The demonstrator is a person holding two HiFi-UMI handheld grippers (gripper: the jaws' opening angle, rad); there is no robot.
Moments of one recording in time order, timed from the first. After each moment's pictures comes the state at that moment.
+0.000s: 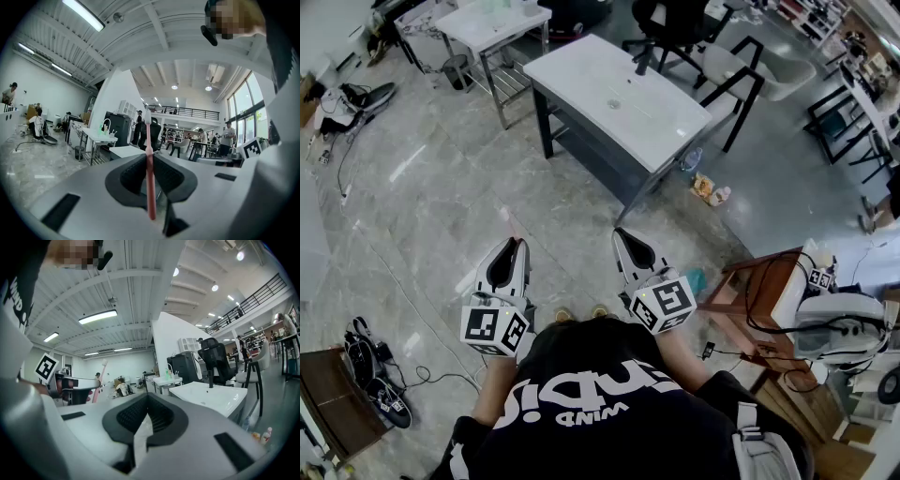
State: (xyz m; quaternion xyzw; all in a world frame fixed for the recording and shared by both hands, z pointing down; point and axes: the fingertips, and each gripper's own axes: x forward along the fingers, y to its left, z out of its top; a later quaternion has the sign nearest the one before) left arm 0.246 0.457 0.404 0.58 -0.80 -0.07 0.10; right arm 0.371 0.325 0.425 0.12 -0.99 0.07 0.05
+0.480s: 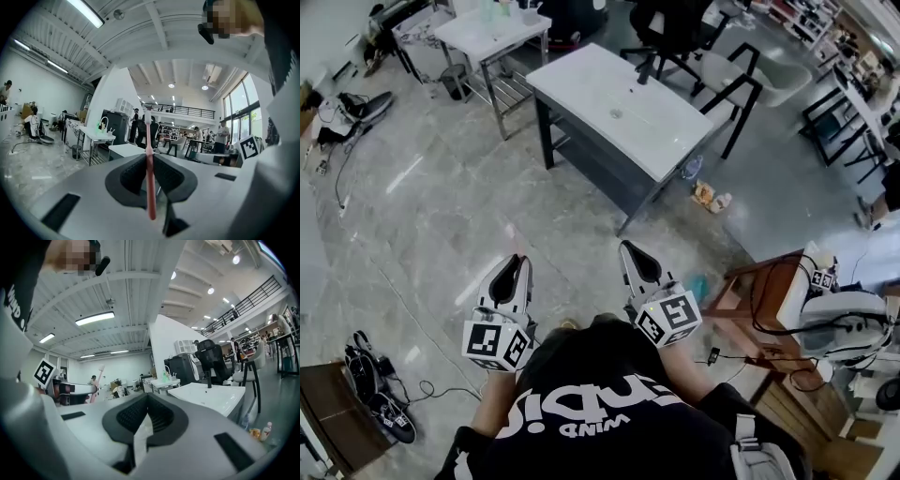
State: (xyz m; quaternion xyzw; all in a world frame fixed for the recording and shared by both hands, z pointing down) left arm 0.225 0.478 0.416 0.60 -0.79 -0.06 0.11; right arm 0.357 0.339 0.425 0.14 -0.99 0.08 0.03
